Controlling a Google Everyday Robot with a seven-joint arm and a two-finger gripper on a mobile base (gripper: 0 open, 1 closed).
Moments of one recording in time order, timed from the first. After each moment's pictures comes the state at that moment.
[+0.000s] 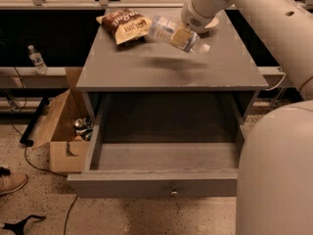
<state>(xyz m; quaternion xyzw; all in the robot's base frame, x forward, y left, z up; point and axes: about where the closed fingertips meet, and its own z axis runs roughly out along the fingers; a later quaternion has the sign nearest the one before) 0.777 -0.078 0.919 -0.59 0.72 -0.04 0.35</state>
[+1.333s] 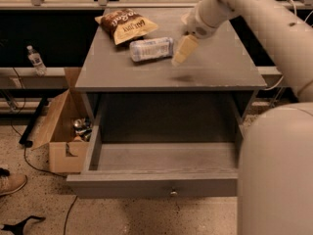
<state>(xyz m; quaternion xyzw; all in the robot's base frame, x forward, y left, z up) 0.780 -0.084 0.883 -0.59 0.73 0.01 0.34</state>
